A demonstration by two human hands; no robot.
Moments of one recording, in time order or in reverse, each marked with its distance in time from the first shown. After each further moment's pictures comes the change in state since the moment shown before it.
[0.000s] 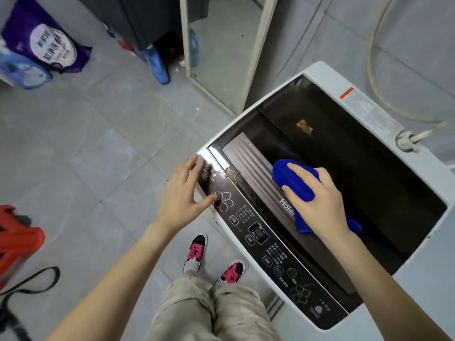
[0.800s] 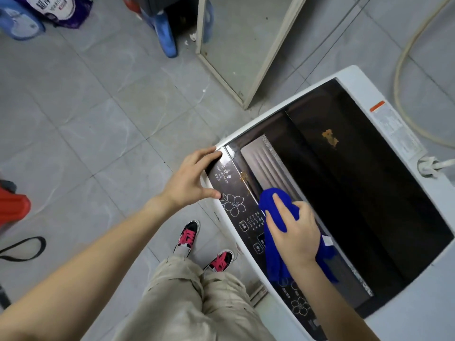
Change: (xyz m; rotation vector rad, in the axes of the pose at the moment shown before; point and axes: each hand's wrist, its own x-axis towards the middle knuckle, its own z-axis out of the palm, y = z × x) left_hand 0.036 -0.051 0.009 -0.359 -0.133 -0.006; right_hand -0.027 -0.014 0.081 -0.386 0.064 -0.136
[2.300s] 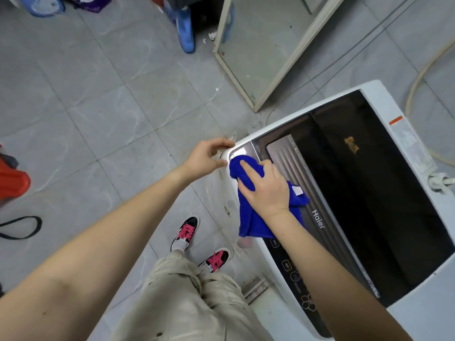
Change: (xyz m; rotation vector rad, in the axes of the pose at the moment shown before) left_hand 0.012 -0.003 -0.031 -0.421 0.000 -0.231; right_hand 0.074 -0.088 0.043 -0.022 -0.037 -0.330
